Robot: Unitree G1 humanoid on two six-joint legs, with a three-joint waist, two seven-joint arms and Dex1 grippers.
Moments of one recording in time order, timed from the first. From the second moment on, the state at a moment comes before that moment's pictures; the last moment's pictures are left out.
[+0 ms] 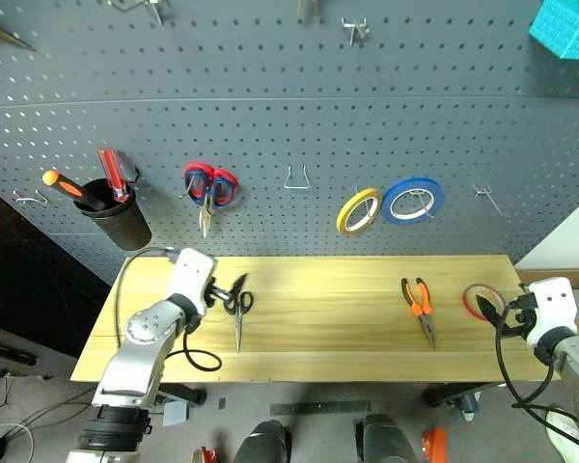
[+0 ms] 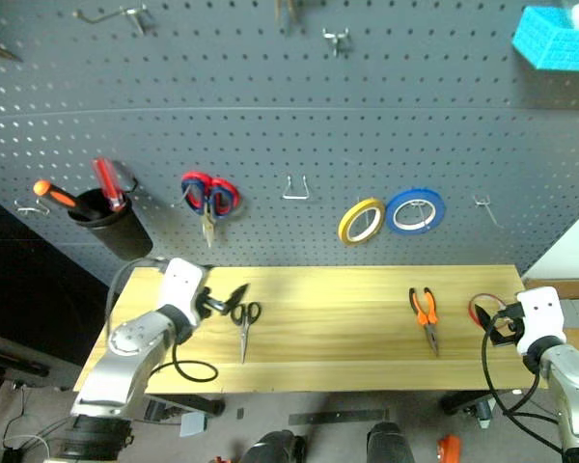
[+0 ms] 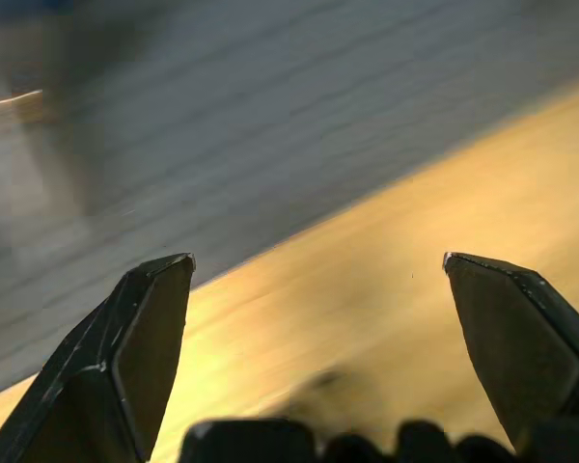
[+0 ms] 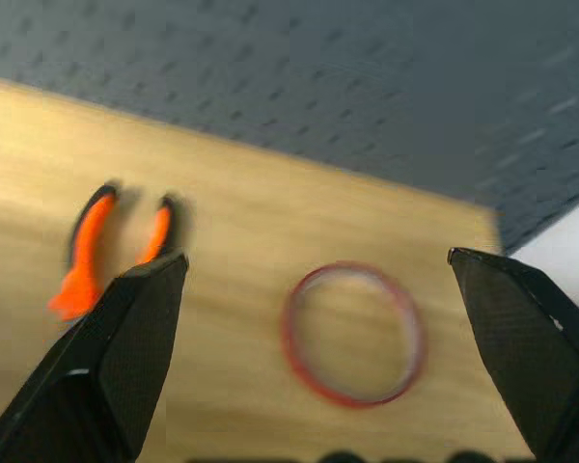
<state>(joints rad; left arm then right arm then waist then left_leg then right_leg) -0.18 0.49 -0.04 -0.08 -0.22 0.33 -0.58 0.07 -0.66 -0.27 0.03 0.26 0.32 0.45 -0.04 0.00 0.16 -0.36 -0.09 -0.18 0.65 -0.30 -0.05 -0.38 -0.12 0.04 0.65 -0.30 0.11</state>
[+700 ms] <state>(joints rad) -0.63 0.47 -0.36 0.02 -0.23 0.26 -1.17 -0.45 -0.72 -0.04 0.59 0.10 0.42 0.60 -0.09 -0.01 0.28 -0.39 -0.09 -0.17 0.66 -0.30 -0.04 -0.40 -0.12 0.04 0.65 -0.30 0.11</state>
